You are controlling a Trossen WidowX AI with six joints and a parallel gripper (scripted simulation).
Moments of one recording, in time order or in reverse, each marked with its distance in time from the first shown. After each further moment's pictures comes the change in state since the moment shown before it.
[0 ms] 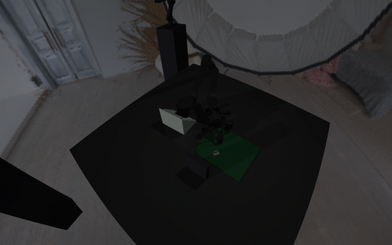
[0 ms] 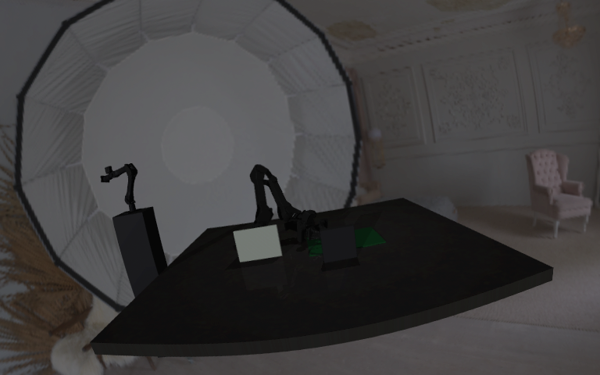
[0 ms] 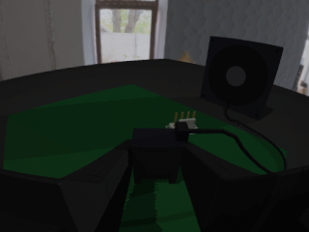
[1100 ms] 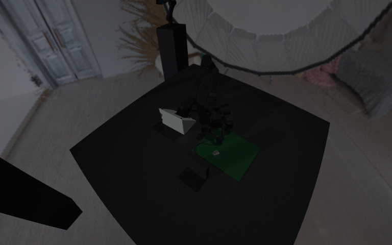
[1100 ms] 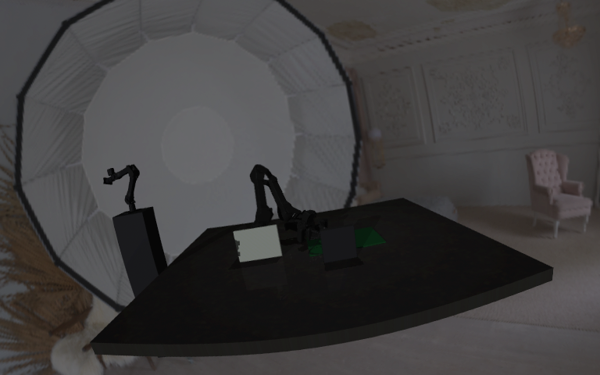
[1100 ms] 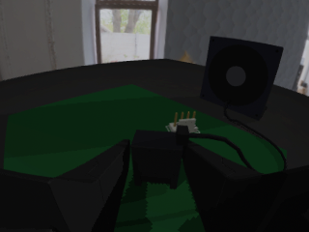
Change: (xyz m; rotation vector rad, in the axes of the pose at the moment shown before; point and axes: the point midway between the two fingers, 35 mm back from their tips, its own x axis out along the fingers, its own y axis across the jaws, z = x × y) arm 0.000 0.000 0.000 0.000 0.000 0.000
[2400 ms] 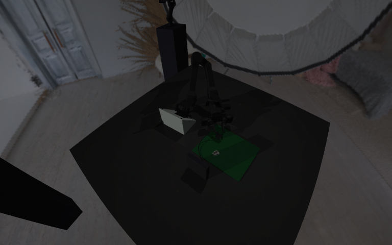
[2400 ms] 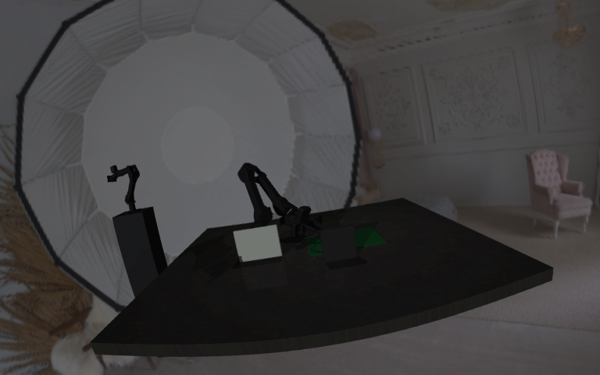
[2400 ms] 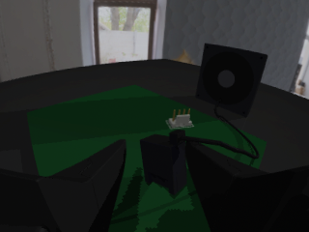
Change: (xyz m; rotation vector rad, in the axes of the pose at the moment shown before) arm -0.038 0.007 0.008 -0.004 0.013 -0.011
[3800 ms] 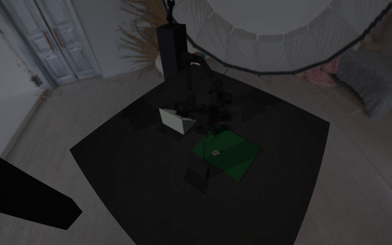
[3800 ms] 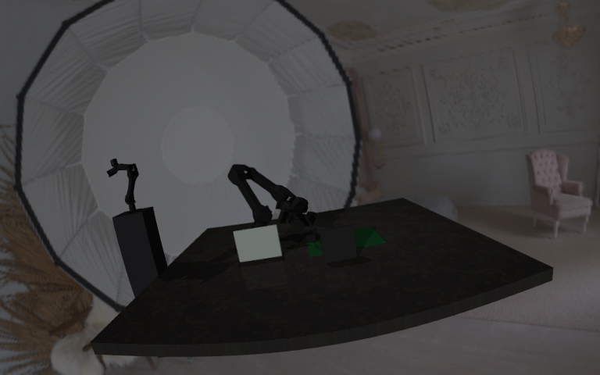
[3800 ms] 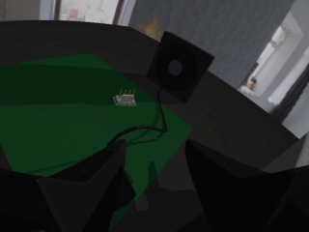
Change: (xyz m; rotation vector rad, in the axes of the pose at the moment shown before) arm -0.046 -0.029 0.025 -0.233 0.223 -0.265
